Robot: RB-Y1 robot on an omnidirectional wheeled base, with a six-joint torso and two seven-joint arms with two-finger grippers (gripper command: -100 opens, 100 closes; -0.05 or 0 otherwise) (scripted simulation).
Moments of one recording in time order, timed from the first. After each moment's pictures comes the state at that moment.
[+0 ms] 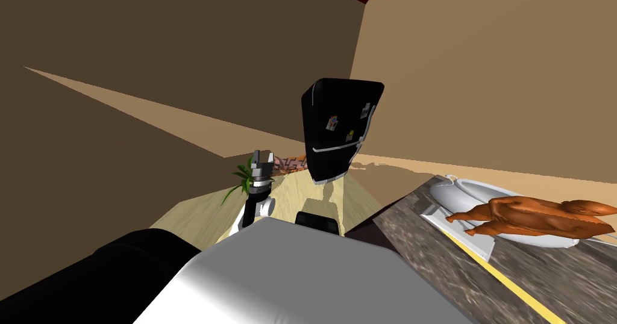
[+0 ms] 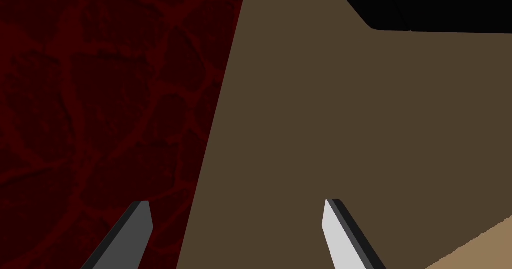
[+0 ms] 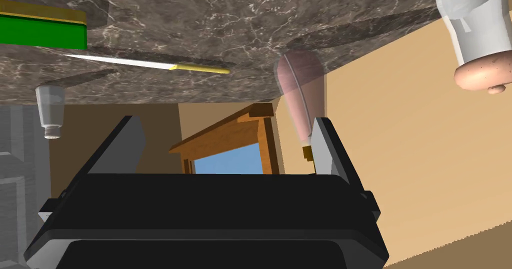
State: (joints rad) left arm 0.51 0.04 0.07 -2.25 0.02 -0.62 0.11; right arm 0.48 -1.50 -0.22 -0.69 -1.01 0.99 0.18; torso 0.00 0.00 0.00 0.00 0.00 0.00
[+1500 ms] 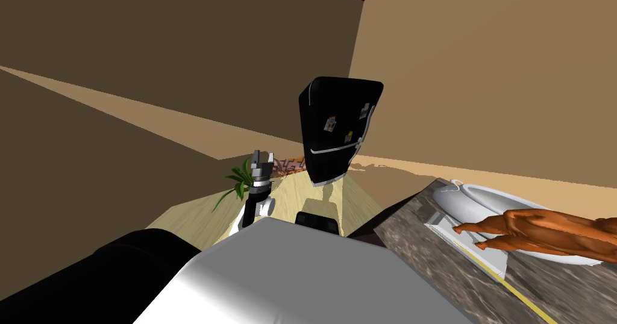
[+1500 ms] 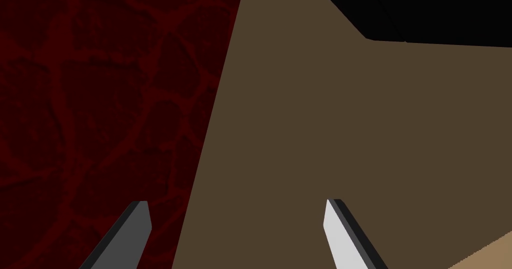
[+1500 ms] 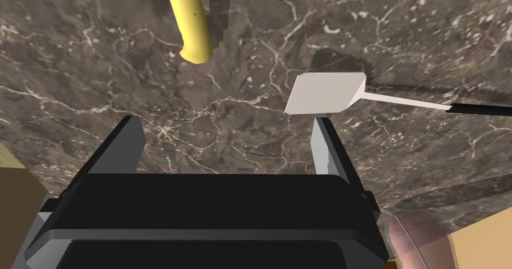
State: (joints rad) left arm 0.51 0.04 0.07 -2.25 0.02 -0.62 0.11; right arm 0.37 -1.39 -0.33 -0.58 -1.25 1.38 0.19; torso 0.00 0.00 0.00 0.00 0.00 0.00
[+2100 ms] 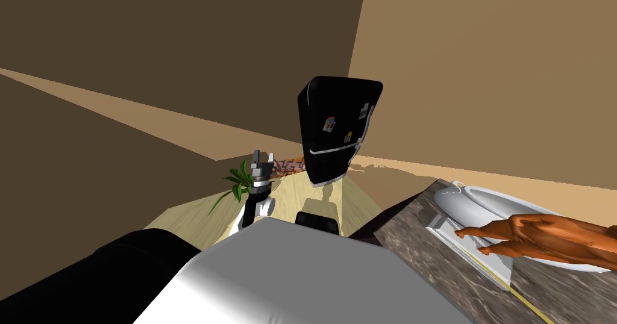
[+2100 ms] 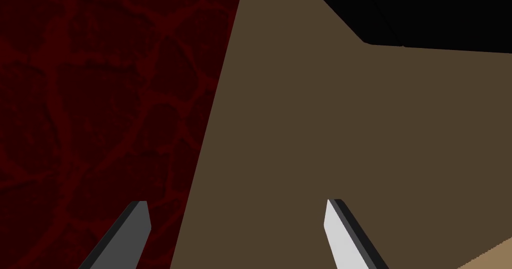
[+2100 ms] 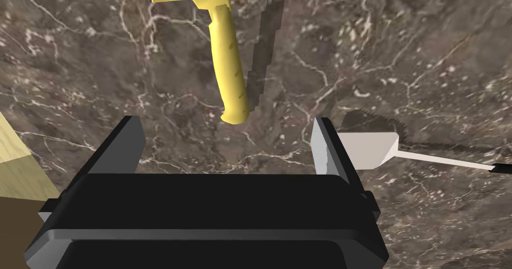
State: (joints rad) left arm 0.51 0.04 0.07 -2.25 0.02 -0.62 0.11; right arm 0.44 -1.33 -0.42 -0.65 -1.33 1.49 0.14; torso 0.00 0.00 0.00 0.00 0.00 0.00
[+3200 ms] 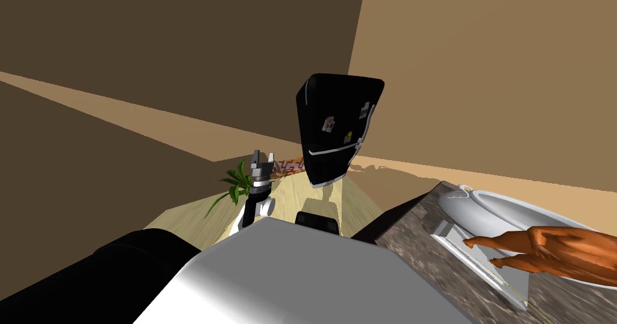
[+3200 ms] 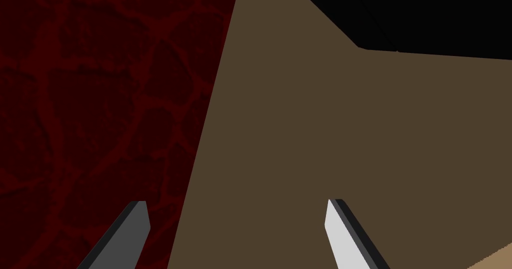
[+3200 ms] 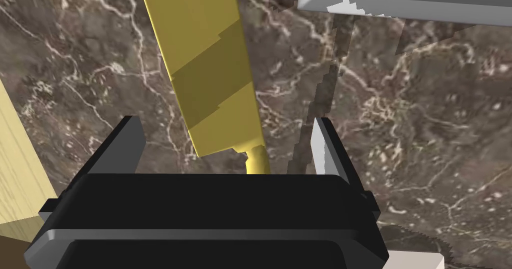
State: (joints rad) left arm 0.51 0.04 0.07 -2.25 0.02 -0.62 0.11; right arm 0.37 -1.24 -0.45 -0.60 -1.39 1.60 0.15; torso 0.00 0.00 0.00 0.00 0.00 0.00
